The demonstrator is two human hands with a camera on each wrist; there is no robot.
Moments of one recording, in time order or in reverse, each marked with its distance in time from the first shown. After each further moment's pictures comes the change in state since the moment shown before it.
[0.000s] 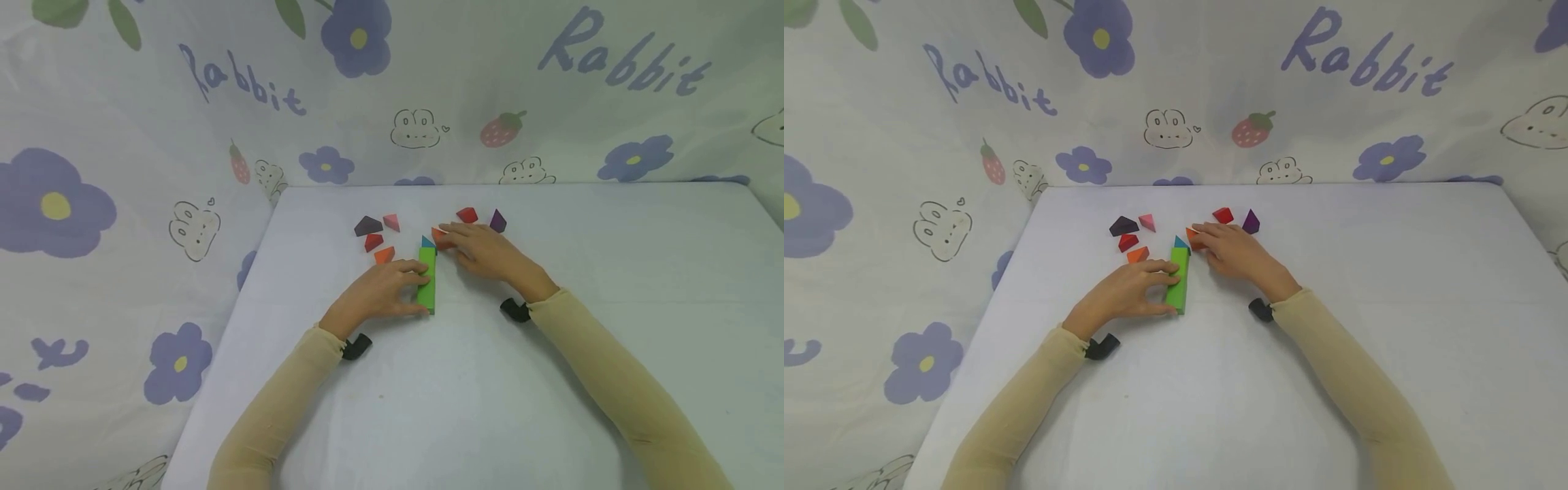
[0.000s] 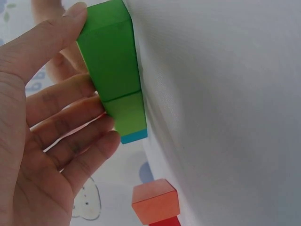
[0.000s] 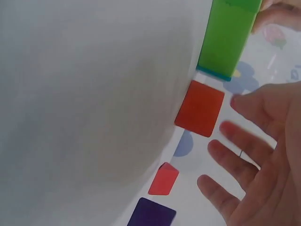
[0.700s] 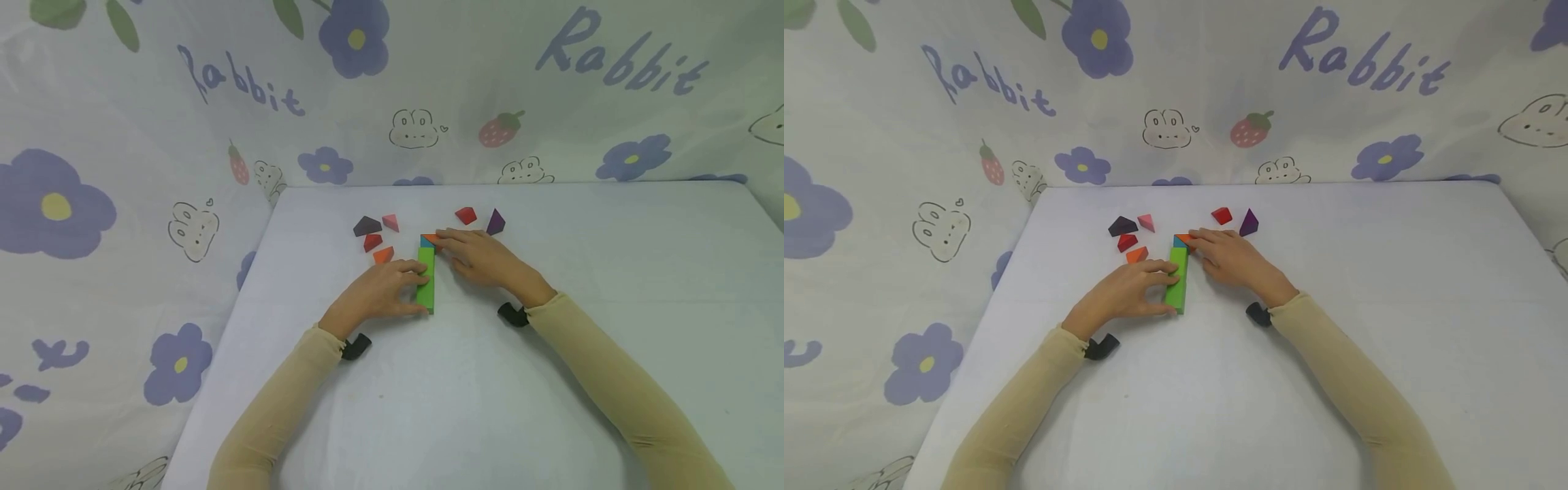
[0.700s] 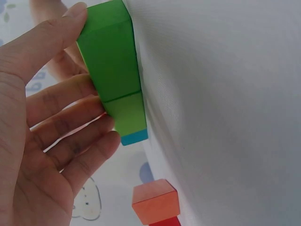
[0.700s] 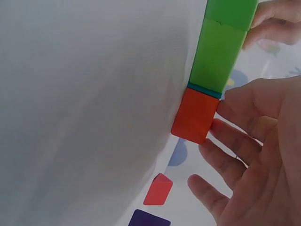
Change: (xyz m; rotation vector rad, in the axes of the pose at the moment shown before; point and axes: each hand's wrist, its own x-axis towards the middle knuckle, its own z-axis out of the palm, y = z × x) left_hand 0.001 0.001 0.000 0.019 -0.012 -0.020; right_hand -0.004 -0.008 0.004 -0.001 -0.036 -0.012
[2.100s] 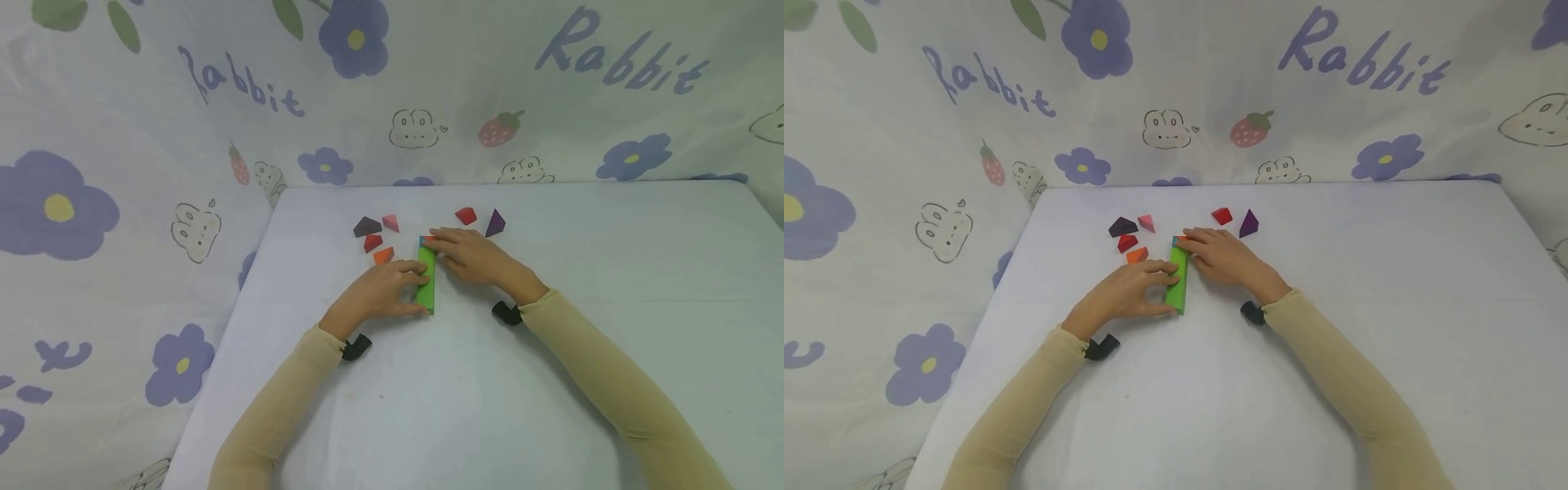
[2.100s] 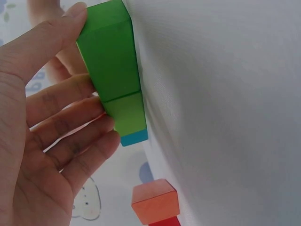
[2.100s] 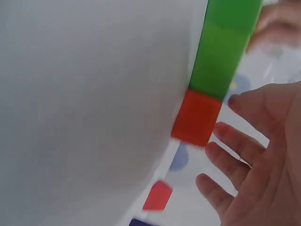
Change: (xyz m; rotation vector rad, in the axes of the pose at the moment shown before) left_hand 0.000 0.000 0.001 -0.007 0.013 0.013; right_hand 0.009 0.003 0.002 0.029 -0.012 -0.024
